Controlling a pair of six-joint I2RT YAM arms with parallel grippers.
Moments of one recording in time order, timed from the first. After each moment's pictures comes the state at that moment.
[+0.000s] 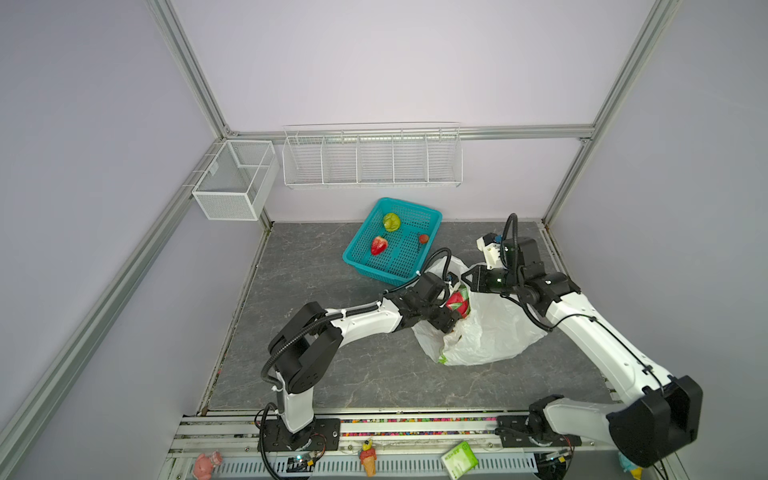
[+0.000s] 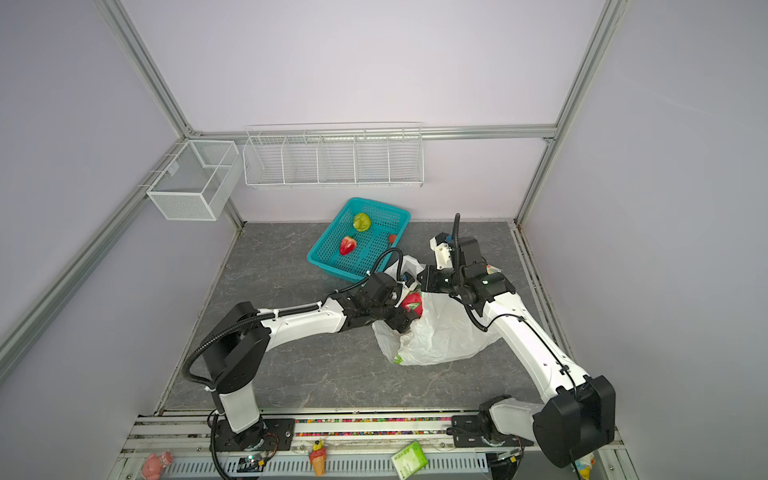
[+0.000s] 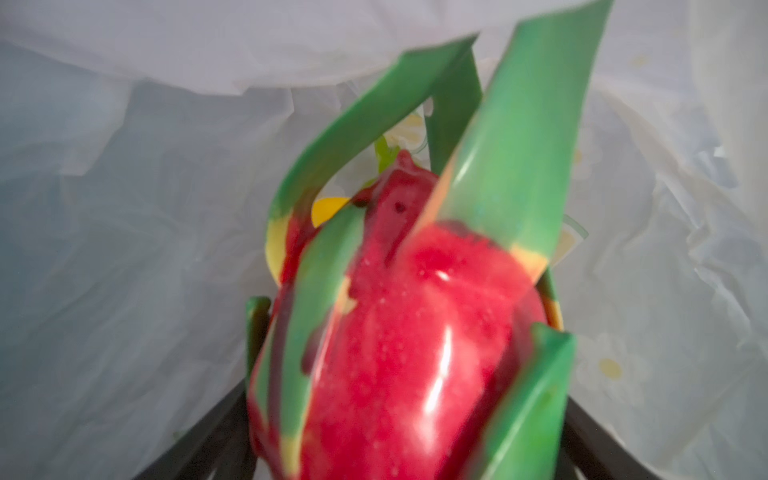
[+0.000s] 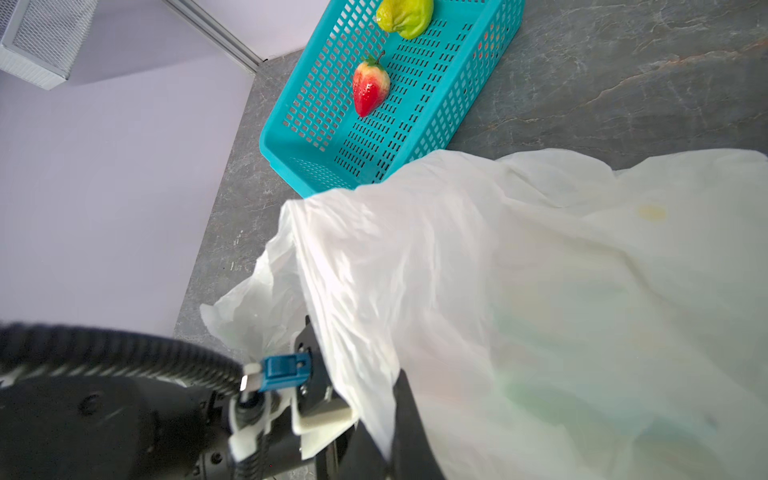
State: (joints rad) left arm -0.96 1.86 1.22 -0.11 0.12 -0.13; right arm 0.37 1.26 1.12 -0.58 -0.34 0.42
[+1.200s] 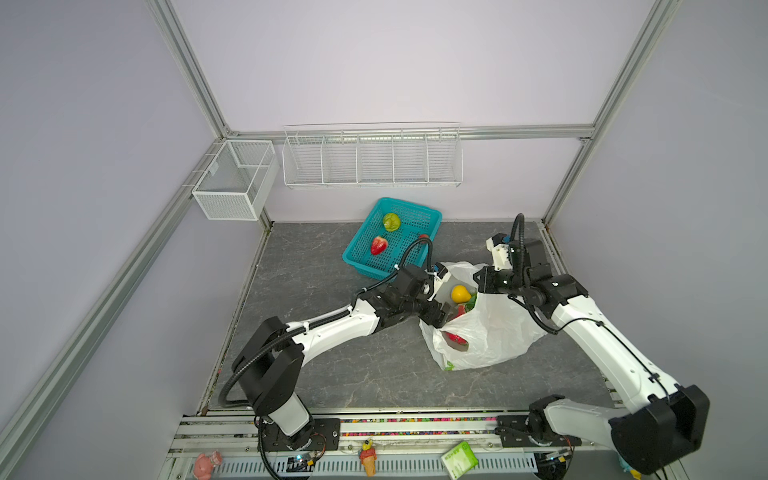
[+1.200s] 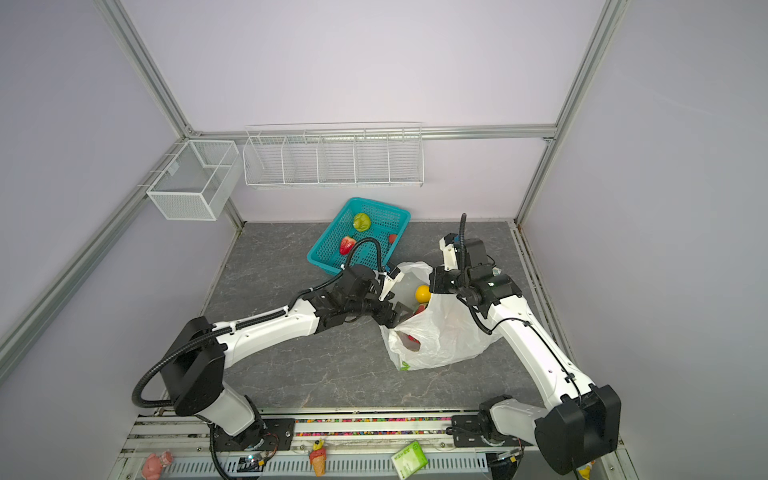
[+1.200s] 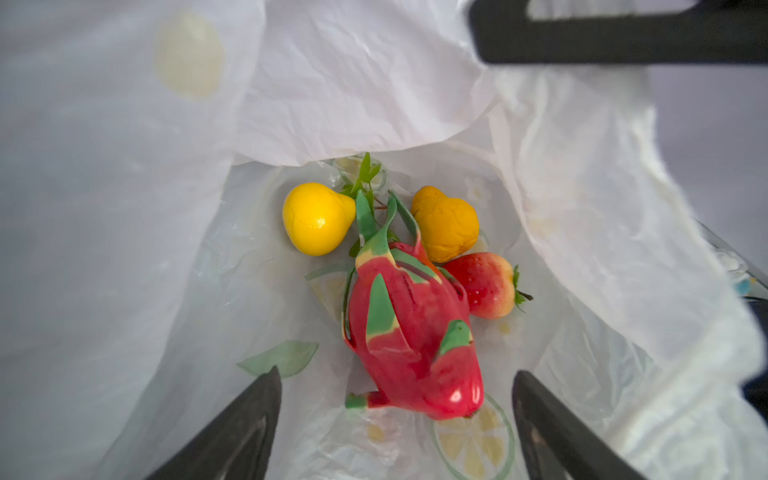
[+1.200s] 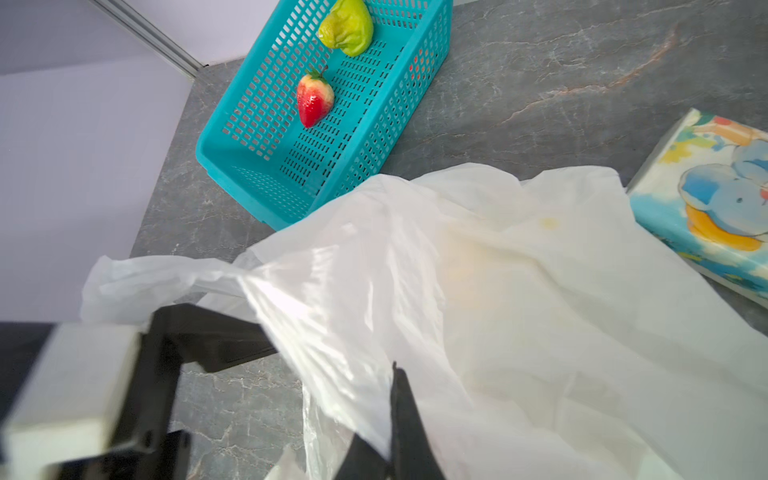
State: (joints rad) left arm -0.92 1.58 1.11 -0.16 0.25 -0.15; right arm 0.33 1.23 1.12 -0.65 -0.21 0.34
